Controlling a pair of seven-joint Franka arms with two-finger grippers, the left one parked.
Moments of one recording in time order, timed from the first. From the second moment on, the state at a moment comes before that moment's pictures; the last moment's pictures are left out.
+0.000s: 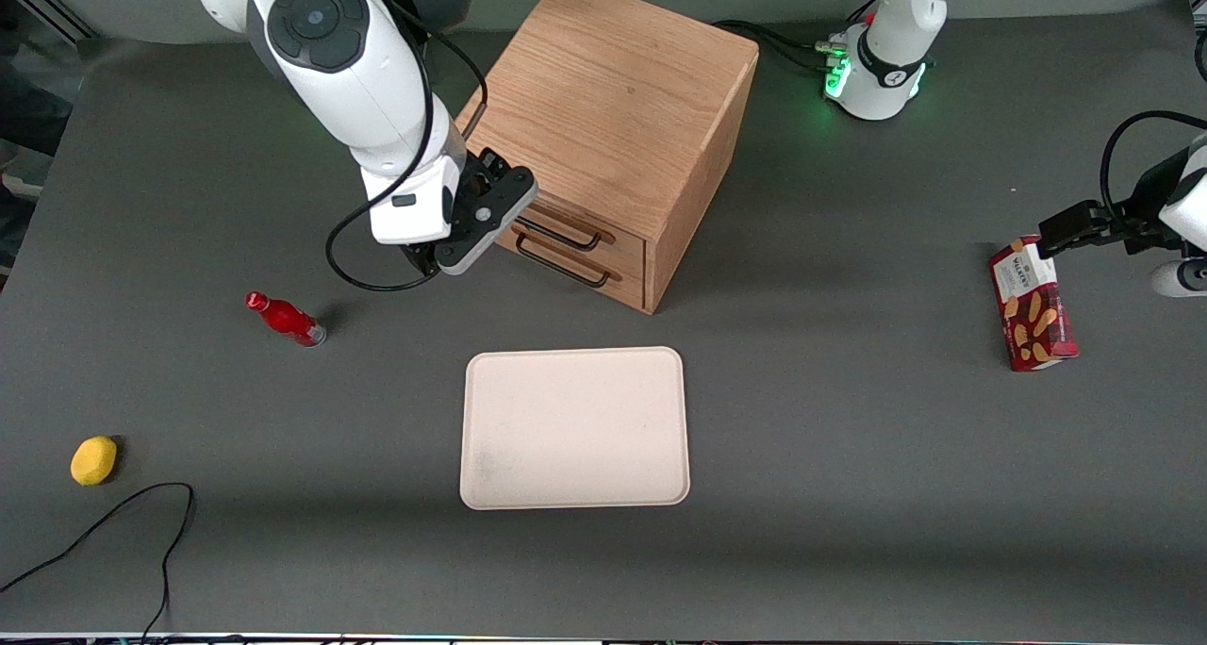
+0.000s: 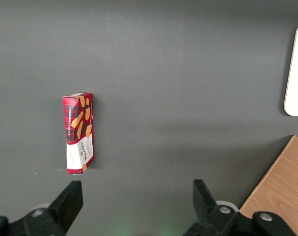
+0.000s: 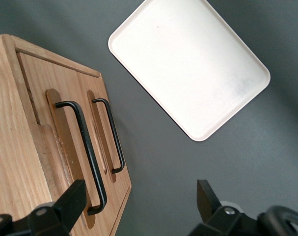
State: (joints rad) arm 0.70 0.25 -0.12 -1.45 0.09 1.70 -0.28
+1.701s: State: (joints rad) arm 0.70 0.27 -0.10 -1.48 0.18 1.67 -0.44
